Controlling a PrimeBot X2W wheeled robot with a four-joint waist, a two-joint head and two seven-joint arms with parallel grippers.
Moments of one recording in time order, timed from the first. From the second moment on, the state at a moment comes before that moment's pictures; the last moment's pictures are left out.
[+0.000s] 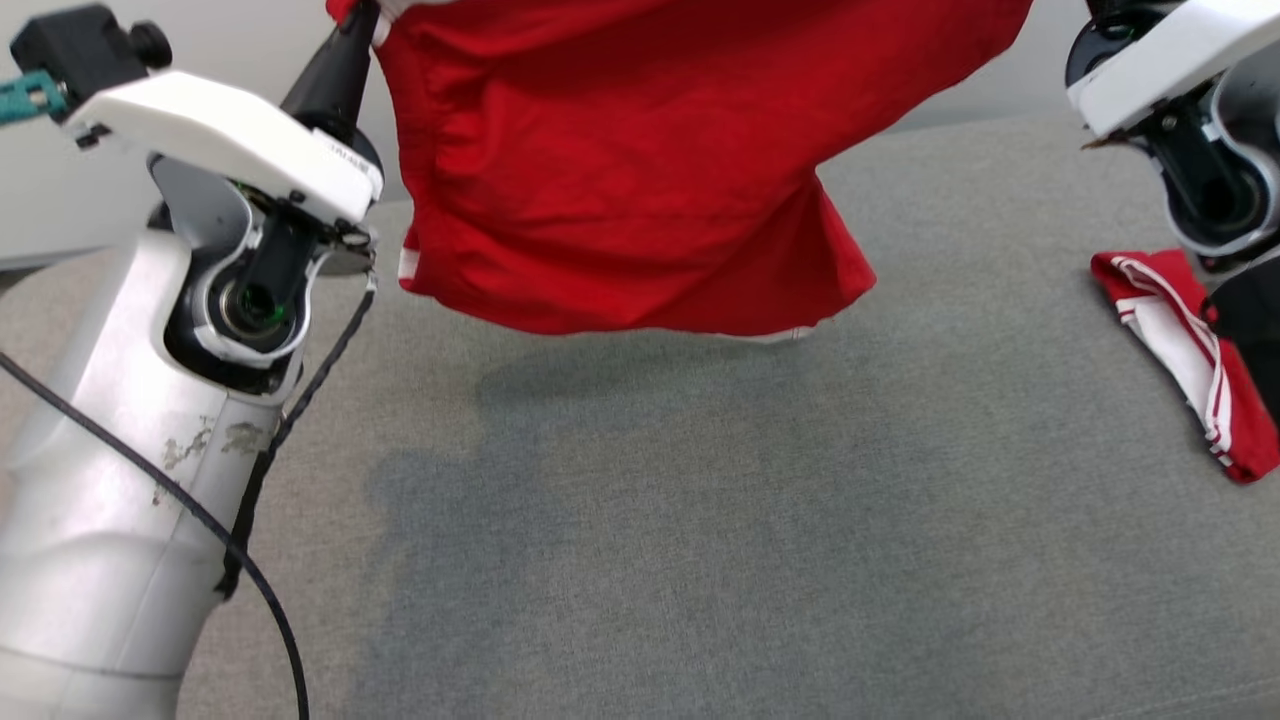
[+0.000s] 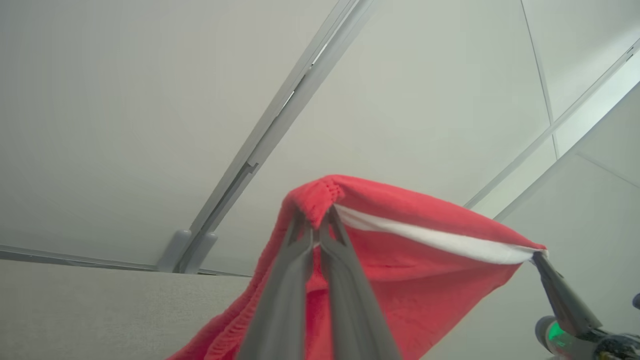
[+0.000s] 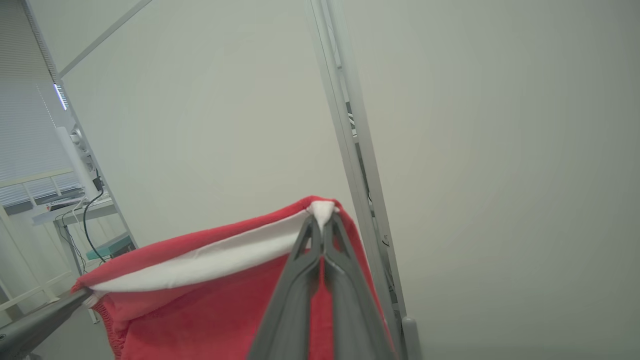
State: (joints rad) left arm -0.84 0.28 -0.41 0.35 -1.25 0.13 0.12; right arm -1.10 -0.36 0.57 0.58 1.03 0.13 -0.03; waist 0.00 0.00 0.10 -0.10
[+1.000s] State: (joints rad) left arm -1.56 0.08 -0.52 0.91 -0.84 0.05 -0.26; right arm -1.49 -0.31 0.36 0.76 0.75 0.13 -0.26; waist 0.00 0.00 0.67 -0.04
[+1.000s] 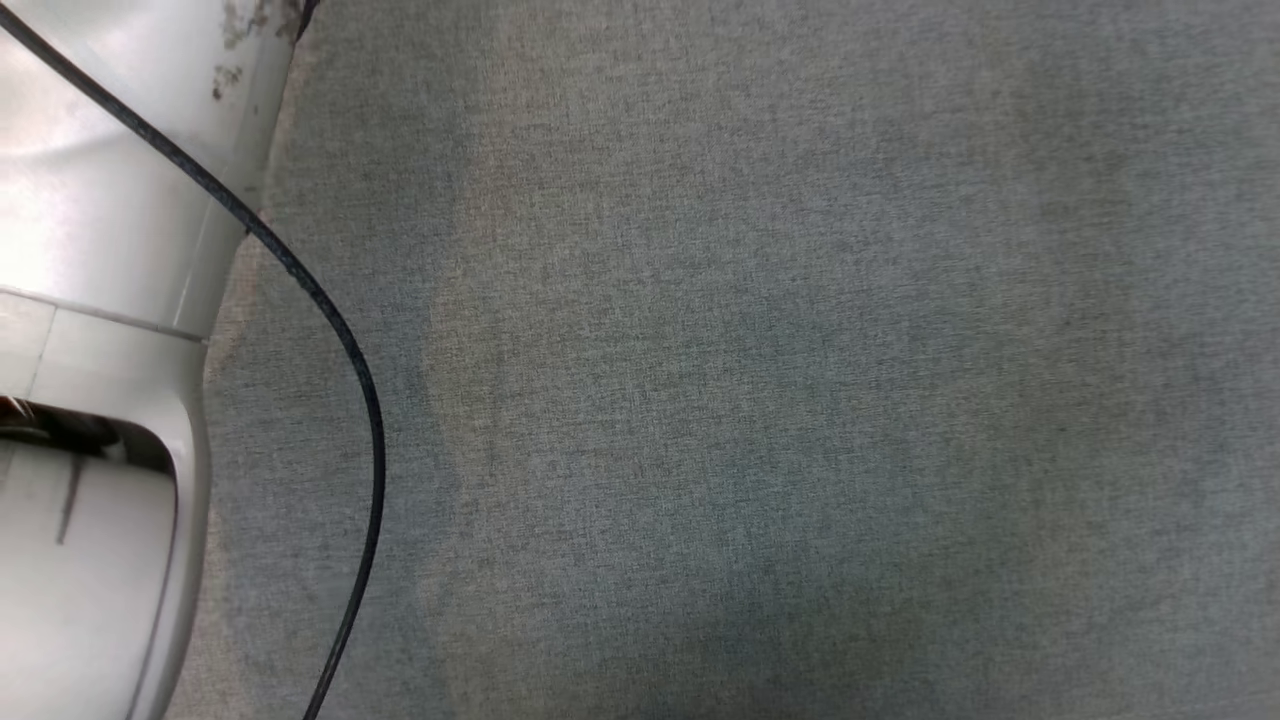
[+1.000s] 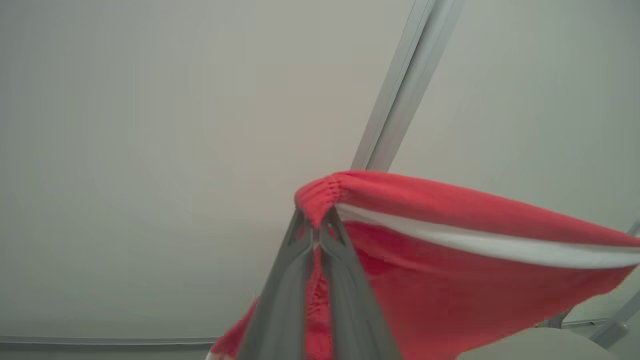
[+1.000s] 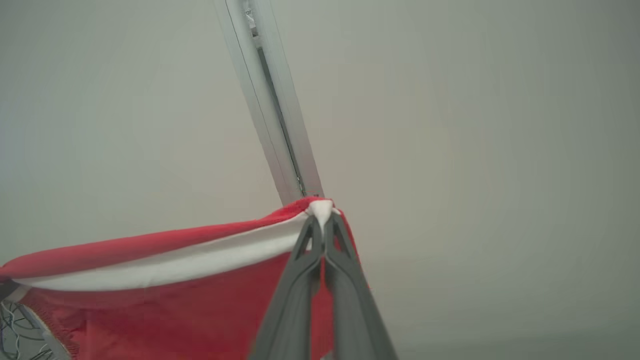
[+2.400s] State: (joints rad) left arm -1.03 0.05 -0.72 1.25 -0.62 -0.12 -0.20; right arm -0.99 -0.41 0.90 0.82 1.12 0.13 -0.26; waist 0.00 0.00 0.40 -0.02
